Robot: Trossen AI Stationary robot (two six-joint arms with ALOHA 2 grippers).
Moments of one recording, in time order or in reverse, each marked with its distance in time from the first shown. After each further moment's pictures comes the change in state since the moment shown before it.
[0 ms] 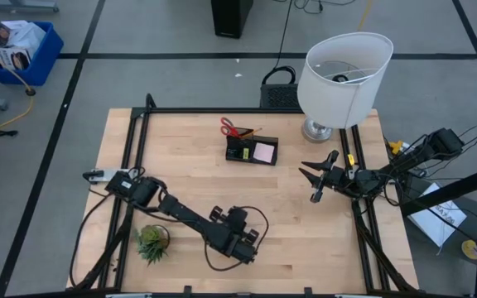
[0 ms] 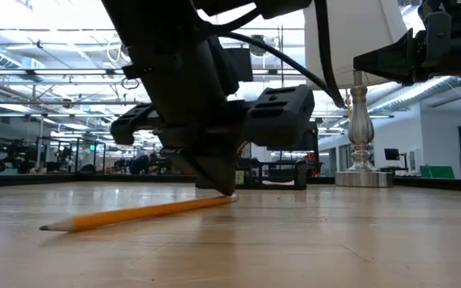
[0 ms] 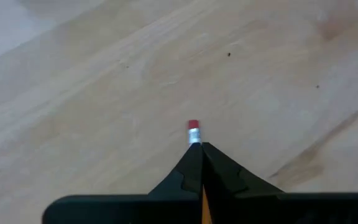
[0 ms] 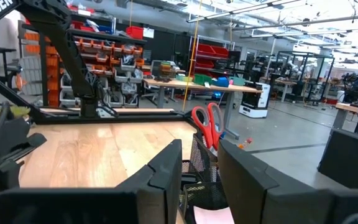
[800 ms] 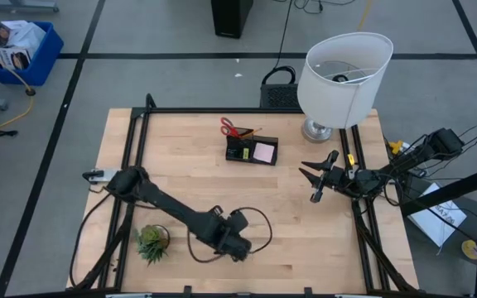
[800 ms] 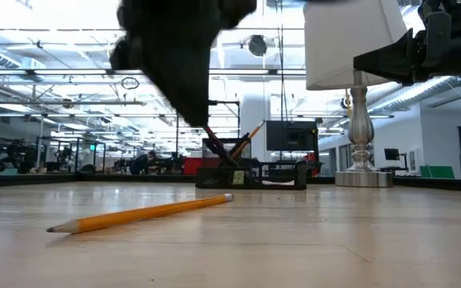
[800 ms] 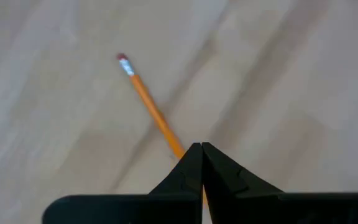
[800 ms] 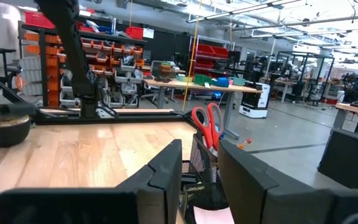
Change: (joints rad) left arm -0.002 -0.207 0.003 -0.059 0.427 0.415; right arm 0.000 -0.001 0.000 0.000 0.000 0.000
